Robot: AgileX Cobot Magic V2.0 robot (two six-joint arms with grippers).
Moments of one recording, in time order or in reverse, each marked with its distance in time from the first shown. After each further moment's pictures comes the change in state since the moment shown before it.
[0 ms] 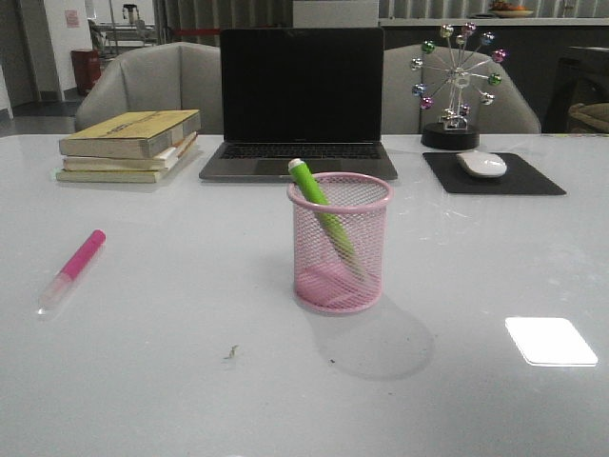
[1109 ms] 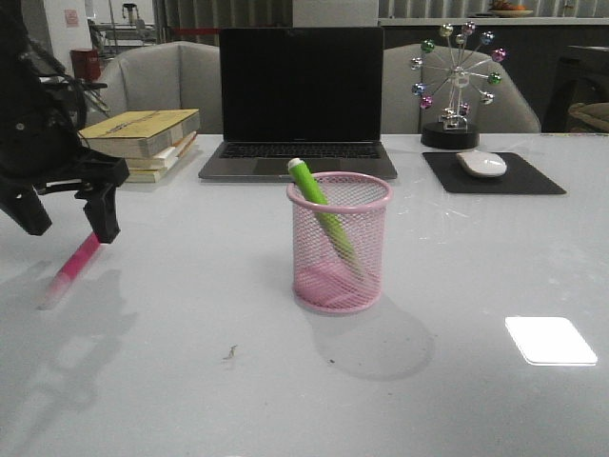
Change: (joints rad) left arm 0.211 1.146 -0.736 -0.003 0.038 -0.004; right arm 0.000 0.000 0.000 0.000 0.003 0.000
